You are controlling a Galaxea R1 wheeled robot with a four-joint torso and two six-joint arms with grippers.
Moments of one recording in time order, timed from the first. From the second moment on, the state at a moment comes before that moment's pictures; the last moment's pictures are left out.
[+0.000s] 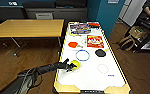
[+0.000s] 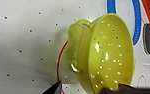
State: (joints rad) left arm 0.29 2.88 -2.24 -0.15 0.41 -0.68; right arm -1.20 2.63 -2.06 -0.42 -0.03 0.73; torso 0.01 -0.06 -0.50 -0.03
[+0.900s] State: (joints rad) left arm 0.31 2.88 -2.20 0.00 0.45 -0.68; right arm -1.20 2.63 -2.09 -0.42 -0.02 0.73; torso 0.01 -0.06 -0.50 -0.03
